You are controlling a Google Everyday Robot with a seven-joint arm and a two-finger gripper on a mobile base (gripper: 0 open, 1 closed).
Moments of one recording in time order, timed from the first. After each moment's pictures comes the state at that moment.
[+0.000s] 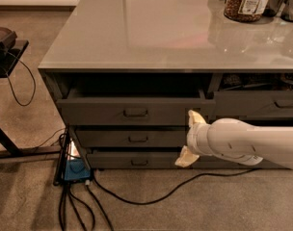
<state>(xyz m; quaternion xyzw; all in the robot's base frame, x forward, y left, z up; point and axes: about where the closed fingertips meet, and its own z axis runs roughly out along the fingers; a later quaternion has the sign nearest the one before) 0.565 -0.143 0.633 -0.58 0.73 -0.09 0.35</state>
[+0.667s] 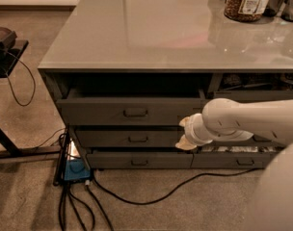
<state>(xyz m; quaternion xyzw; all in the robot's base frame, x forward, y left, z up) 0.584 -0.145 0.614 -0.62 0.74 -0.04 0.28</state>
